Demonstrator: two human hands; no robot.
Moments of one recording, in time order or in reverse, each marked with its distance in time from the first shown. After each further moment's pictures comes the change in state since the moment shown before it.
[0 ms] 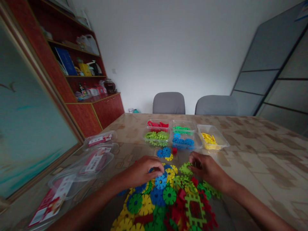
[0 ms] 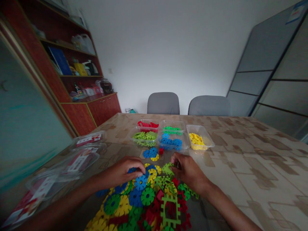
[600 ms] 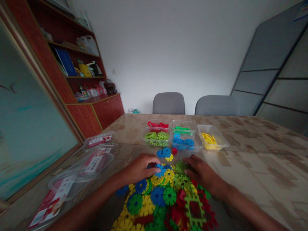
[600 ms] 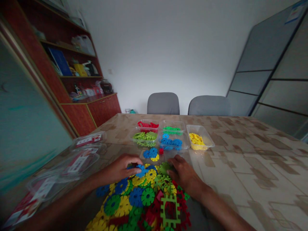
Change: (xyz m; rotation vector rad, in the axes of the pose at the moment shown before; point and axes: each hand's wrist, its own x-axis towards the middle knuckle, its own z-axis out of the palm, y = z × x) left_hand 0.001 -0.010 -0.003 -0.065 0.035 -0.149; right_hand -0.001 0.017 0.020 -0.180 -0.046 -0.064
